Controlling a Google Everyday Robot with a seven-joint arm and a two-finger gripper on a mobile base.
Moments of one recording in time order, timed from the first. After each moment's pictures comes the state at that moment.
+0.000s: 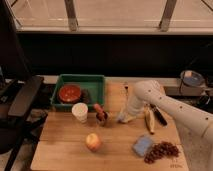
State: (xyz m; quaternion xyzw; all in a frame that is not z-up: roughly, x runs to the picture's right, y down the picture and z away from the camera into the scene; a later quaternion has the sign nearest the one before) arm 0.129 0.197 0.825 -0.33 -0.22 -0.13 0.91
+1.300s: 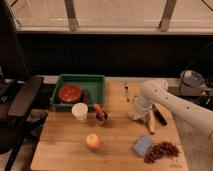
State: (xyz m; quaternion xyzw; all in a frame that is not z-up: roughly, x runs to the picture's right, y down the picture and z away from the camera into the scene) arm 0.180 0.153 0.856 -0.31 -0.16 -0.14 0.93
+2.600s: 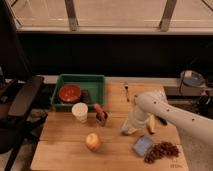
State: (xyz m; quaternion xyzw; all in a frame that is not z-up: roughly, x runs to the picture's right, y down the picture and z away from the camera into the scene) arm 0.154 0.232 0.785 -0.33 -0.20 -0.16 0.91
